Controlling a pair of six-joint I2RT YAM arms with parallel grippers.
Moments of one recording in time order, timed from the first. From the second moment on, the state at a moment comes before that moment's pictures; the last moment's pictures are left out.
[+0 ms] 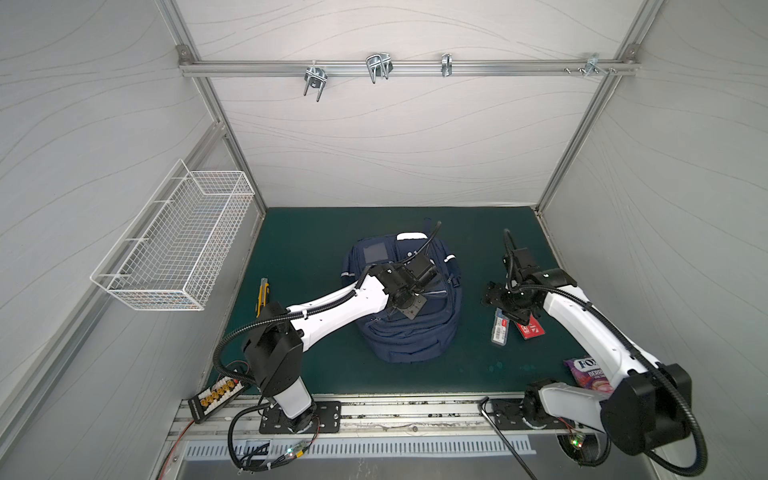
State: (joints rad) left arm -0.86 1.64 1.35 -0.89 -0.15 -0.19; right arm 0.24 1.23 0.93 -1.00 -0.09 0.67
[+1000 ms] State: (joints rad) left arm -0.62 1.51 1.28 -0.74 0.34 -0.41; right arm 0.19 1.70 1.01 -0.92 0.06 0.51
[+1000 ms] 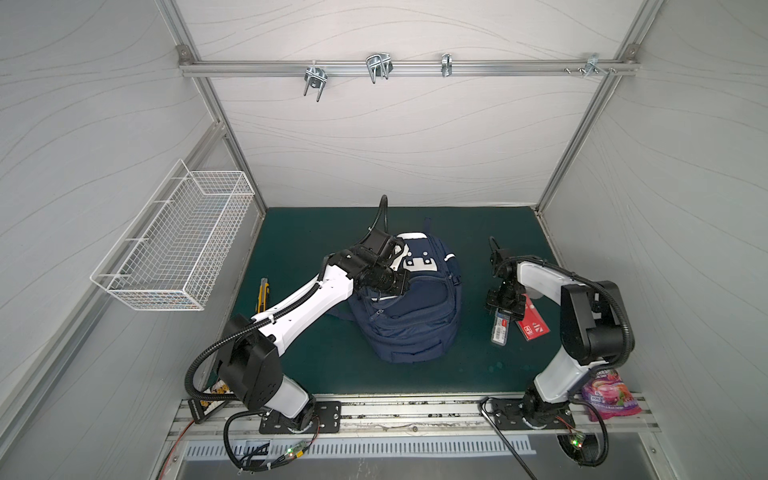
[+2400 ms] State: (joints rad) left arm -0.81 1.54 1.20 -0.79 0.06 -0.25; right arm 0.22 1.47 0.98 -0.92 -0.13 0.51
